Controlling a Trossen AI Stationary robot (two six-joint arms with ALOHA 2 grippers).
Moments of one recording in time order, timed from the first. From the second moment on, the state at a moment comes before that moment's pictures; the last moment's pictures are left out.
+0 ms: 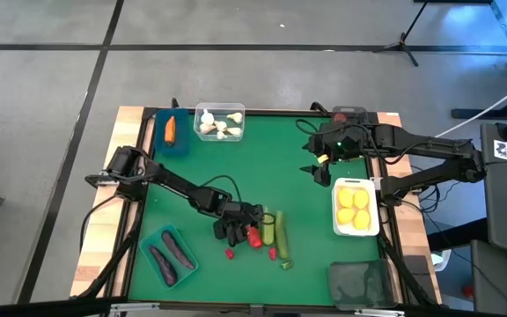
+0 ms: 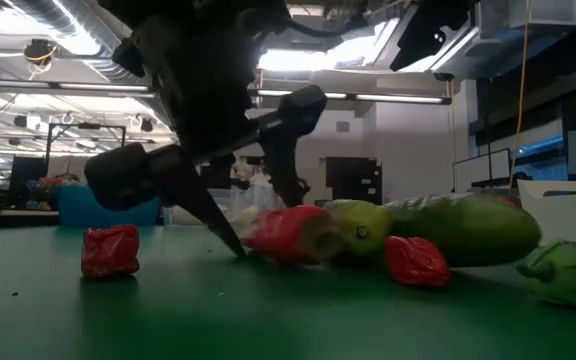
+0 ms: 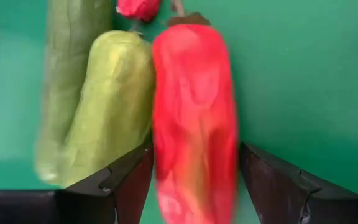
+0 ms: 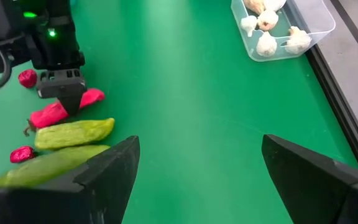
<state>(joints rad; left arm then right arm) -0.23 1.90 1.07 -0.13 0.03 1.04 -0.12 1.19 1.23 -0.82 0.03 0.01</state>
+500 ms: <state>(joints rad) -0.23 1.91 1.08 -0.17 0.04 0.97 -0.12 1.19 1.23 -0.82 0.03 0.01</state>
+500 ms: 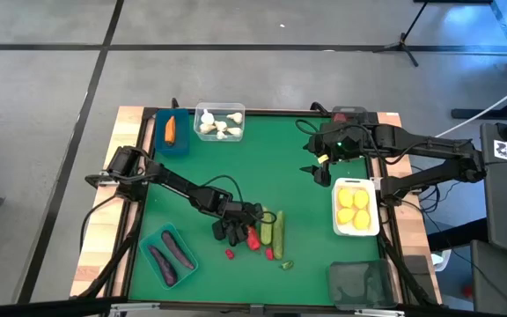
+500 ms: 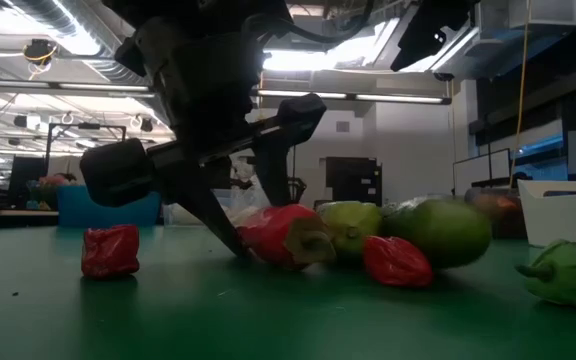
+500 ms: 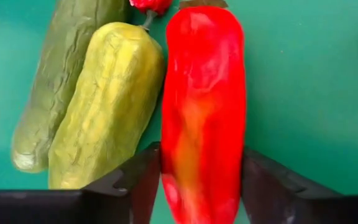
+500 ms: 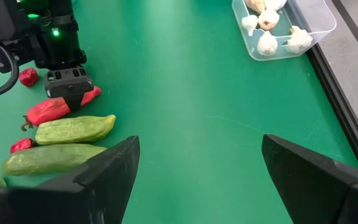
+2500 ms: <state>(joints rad) 0.75 1.30 0.82 -0.75 -0.52 -0.72 -0.12 1.19 1.23 -0.82 0.03 -0.01</state>
